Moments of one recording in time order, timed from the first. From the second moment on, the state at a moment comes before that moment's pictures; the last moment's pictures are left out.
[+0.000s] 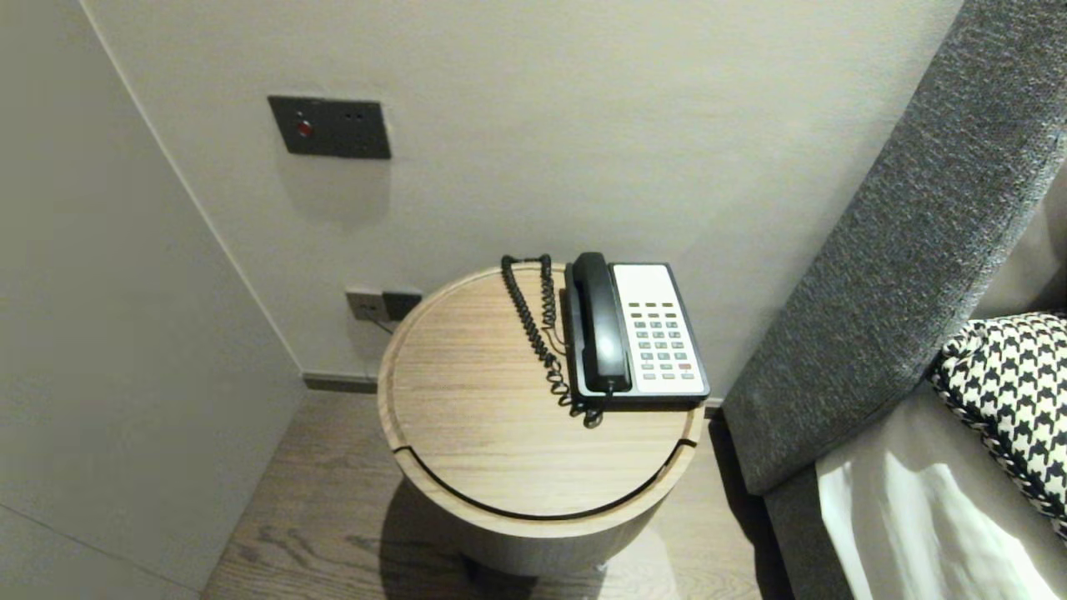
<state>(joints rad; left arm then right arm) 0.01 0.00 0.00 -0.01 0.01 0.03 0.01 0.00 0.00 -0.10 -0.02 0.02</state>
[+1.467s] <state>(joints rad) 0.01 0.00 0.00 -0.01 0.01 0.03 0.01 0.00 0.00 -0.10 -0.01 0.01</state>
